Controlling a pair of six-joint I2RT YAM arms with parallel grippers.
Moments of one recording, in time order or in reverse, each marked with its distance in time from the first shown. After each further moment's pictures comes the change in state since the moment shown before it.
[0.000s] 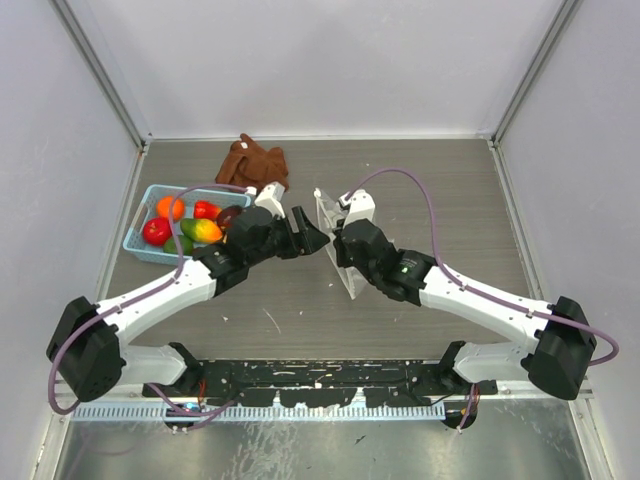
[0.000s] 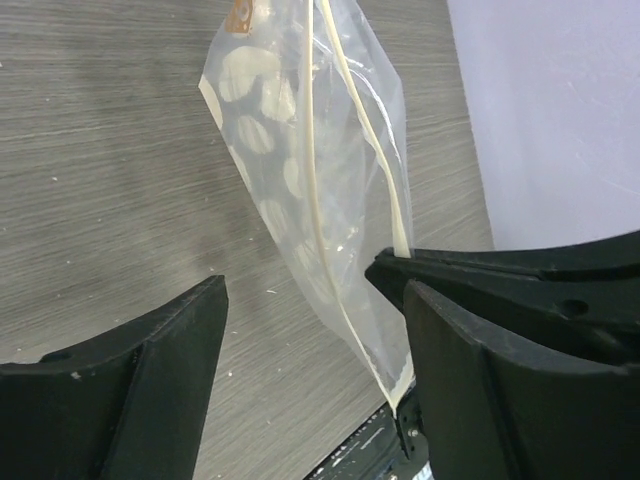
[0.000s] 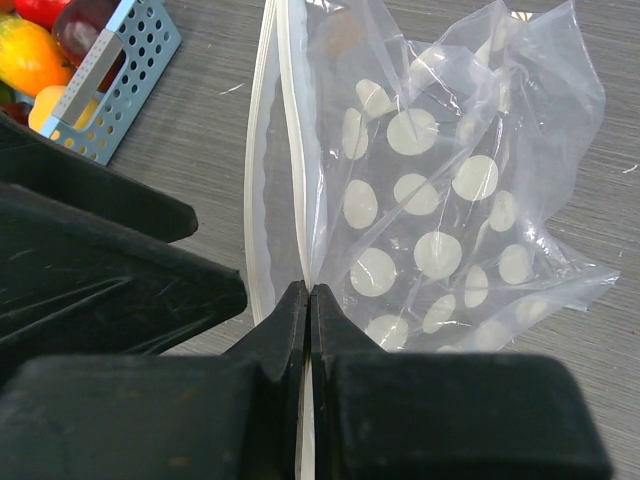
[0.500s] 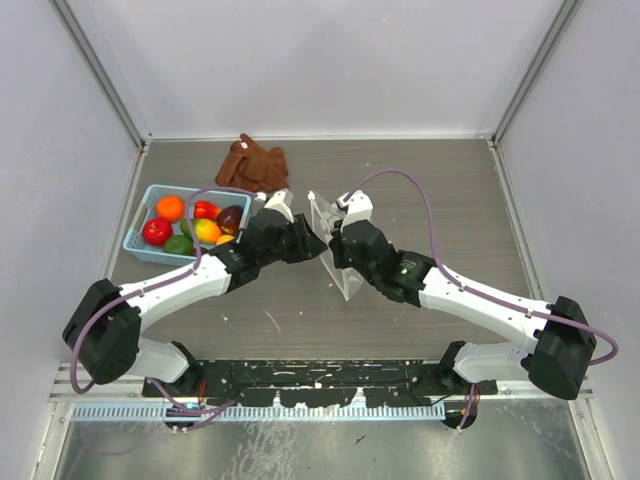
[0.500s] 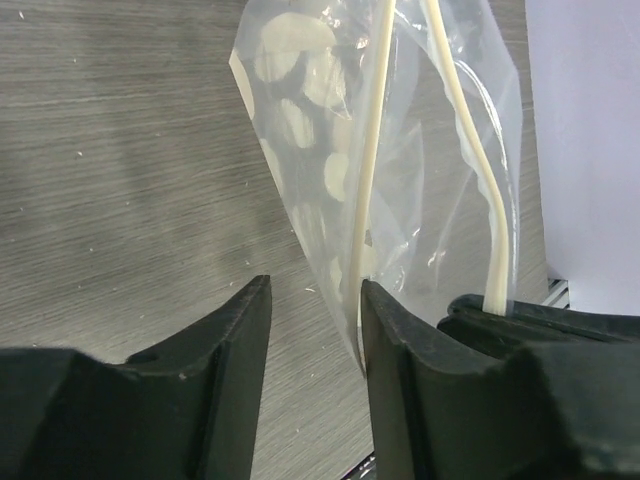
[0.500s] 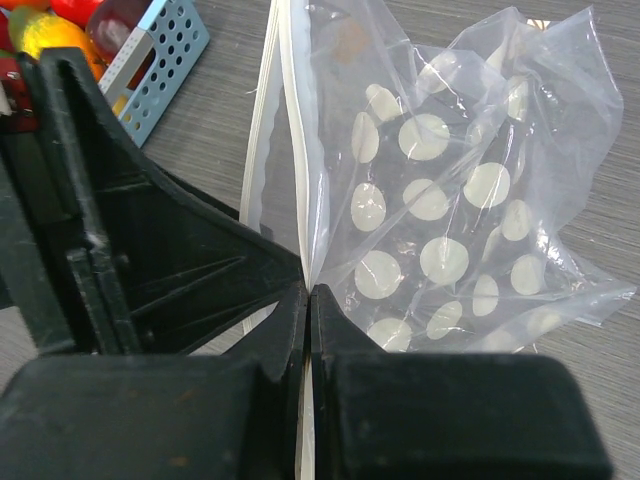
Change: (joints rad) left arm -0.015 0.120 0.002 0.009 -0.042 -0.005; right arm 0.006 0.000 -0.017 0.043 -0.039 -0.003
